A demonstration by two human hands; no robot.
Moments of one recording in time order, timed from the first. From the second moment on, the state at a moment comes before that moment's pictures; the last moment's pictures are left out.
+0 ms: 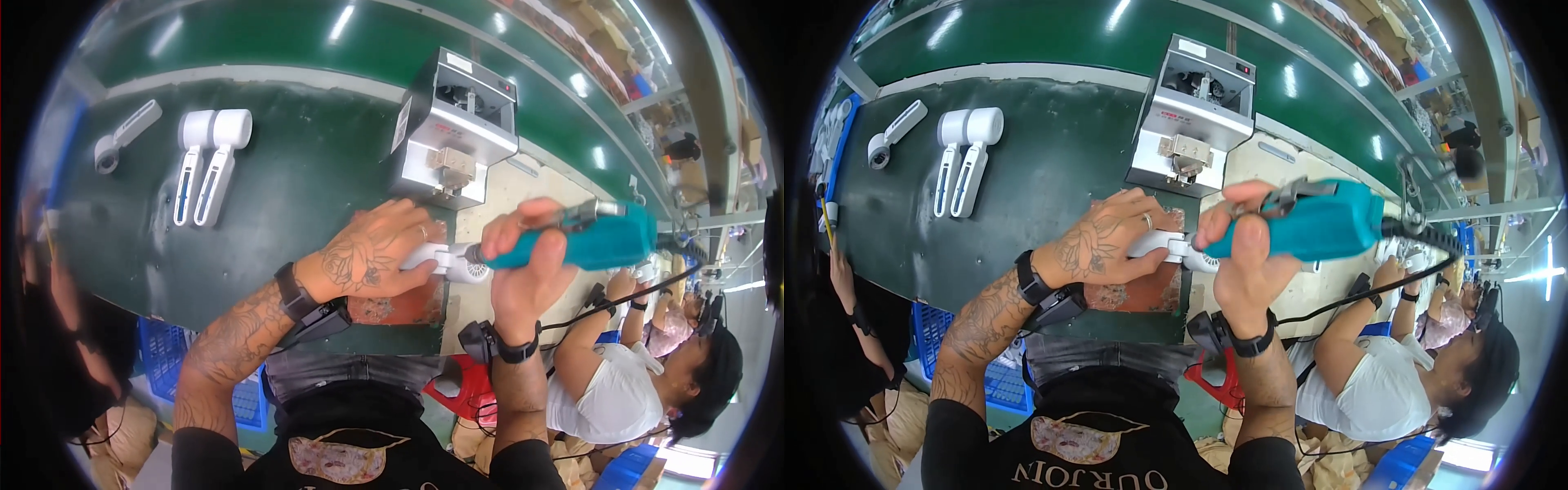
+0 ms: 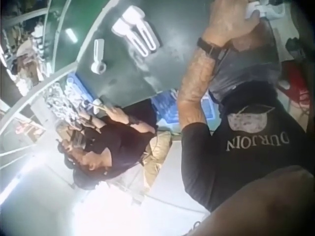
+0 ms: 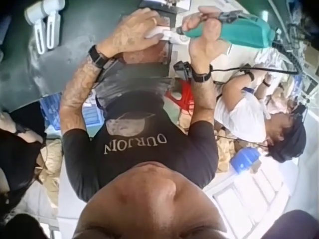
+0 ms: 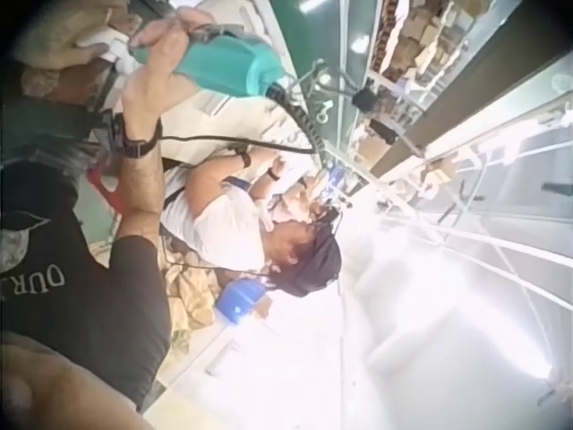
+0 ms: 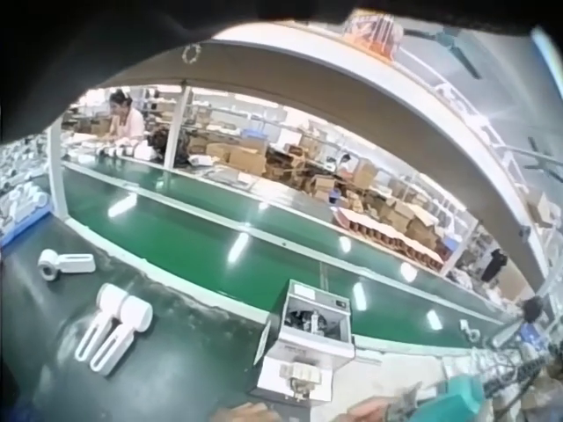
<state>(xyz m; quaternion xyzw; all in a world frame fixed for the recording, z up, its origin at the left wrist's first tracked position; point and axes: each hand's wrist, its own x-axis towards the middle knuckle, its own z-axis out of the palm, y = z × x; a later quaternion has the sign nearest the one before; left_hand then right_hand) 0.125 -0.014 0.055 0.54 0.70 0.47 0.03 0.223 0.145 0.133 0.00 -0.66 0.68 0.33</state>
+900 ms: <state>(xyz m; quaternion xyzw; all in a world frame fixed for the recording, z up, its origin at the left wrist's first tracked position) 0.128 -0.015 0.074 0.56 0.71 0.42 0.08 0.250 0.141 0.095 0.02 -0.64 0.72 0.26</state>
